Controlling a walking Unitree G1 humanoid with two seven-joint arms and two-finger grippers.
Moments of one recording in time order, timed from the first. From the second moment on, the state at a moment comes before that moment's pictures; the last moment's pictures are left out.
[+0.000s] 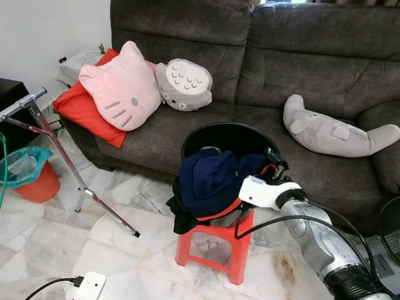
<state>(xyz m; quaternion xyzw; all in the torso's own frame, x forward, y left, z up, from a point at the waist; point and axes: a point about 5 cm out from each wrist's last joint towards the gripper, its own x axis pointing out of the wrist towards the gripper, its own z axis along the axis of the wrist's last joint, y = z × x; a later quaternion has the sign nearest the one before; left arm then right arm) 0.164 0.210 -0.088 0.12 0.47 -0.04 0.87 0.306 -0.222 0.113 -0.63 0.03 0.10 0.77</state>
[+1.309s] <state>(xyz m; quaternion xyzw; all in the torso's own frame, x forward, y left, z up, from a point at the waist) 0.165 0.211 -0.087 0.12 0.47 -0.04 0.87 0.310 -0.234 0.089 -0.62 0.09 0.10 0.78</state>
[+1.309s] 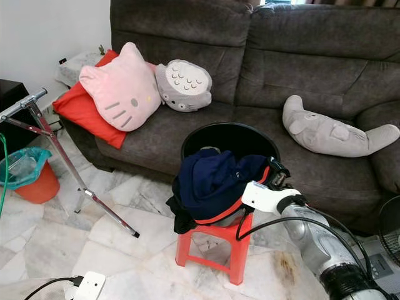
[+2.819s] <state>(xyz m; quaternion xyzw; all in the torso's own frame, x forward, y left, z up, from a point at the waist) 0.168 0.212 -0.085 0.13 0.46 -0.04 0.88 0.347 -0.232 0.091 -0.52 0.17 0.16 0.82</state>
